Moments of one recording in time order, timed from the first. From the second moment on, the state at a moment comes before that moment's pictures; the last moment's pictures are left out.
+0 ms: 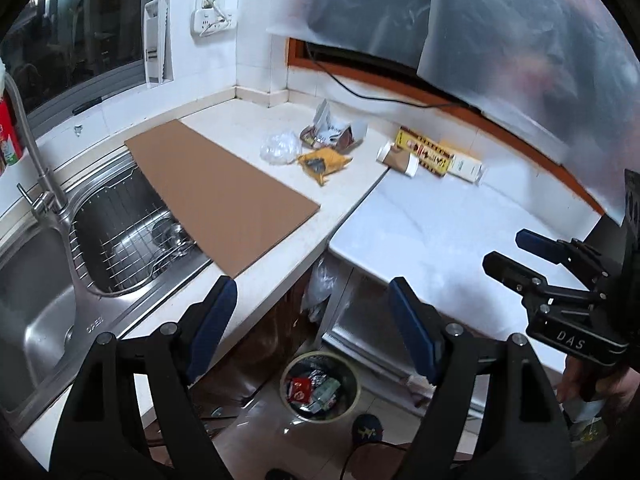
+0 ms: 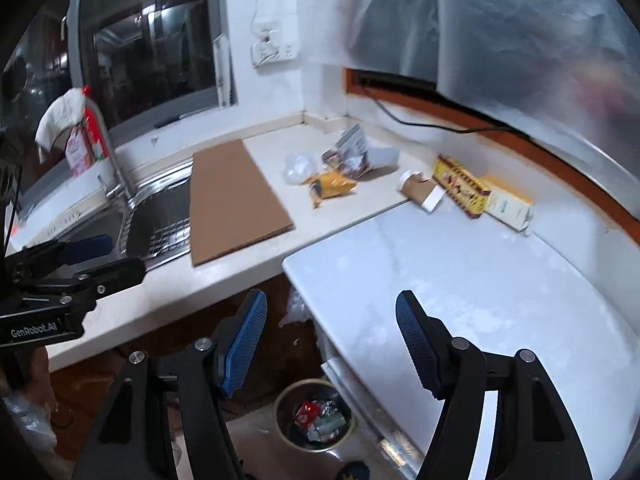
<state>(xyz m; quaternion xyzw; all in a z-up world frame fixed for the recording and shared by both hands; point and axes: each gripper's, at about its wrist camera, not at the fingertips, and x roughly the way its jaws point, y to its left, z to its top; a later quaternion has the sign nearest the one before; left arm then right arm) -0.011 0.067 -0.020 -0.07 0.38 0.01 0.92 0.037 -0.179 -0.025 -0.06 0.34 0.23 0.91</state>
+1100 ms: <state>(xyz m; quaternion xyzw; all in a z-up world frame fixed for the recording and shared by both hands) 0.249 -0.056 -0.025 -0.06 0.42 -0.03 0.91 0.321 -0.346 -0.050 -0.10 0.34 0.17 0.92</state>
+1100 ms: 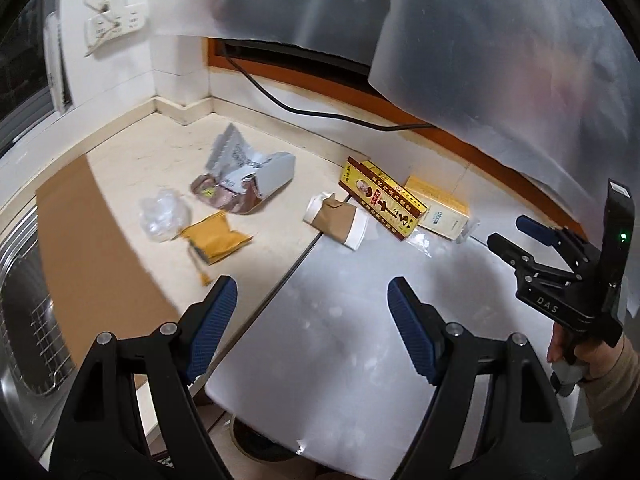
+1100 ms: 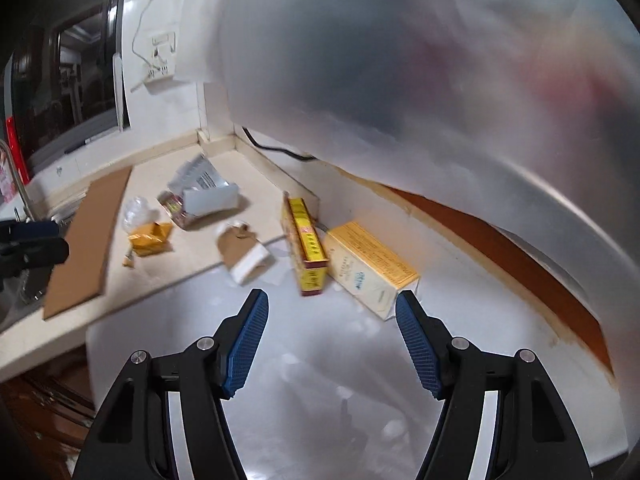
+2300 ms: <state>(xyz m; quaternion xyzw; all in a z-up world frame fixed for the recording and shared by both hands) 0.373 -0.069 -0.114 -0.09 0.45 0.01 0.89 0.446 -0.326 -0.157 -0.20 0.38 0.11 0.90</state>
